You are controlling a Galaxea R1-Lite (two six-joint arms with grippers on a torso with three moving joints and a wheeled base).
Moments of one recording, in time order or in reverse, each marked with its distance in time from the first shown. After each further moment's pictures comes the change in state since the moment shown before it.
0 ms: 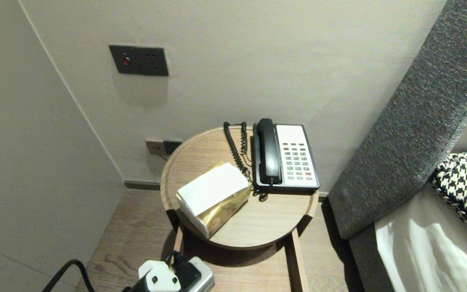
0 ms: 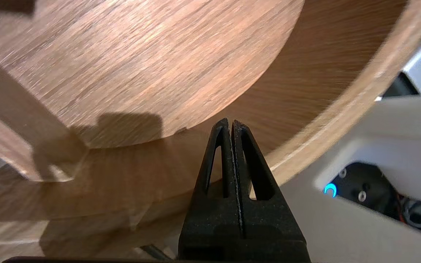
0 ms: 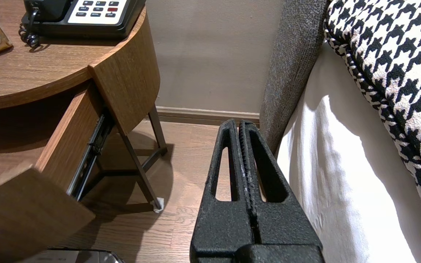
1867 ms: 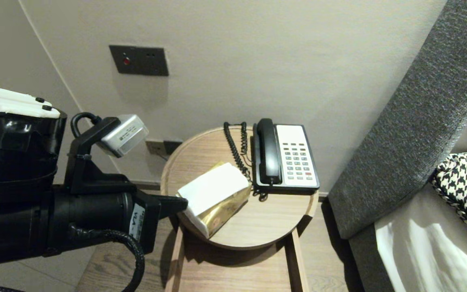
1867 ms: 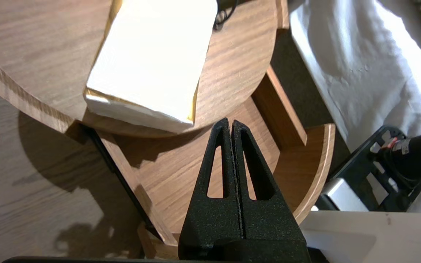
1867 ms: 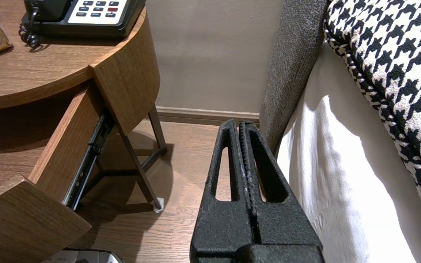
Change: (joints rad) left arm 0.328 -0.313 -0.482 0.416 -0.100 0.139; right arm 0.000 0.000 0.000 0.000 0.000 0.000
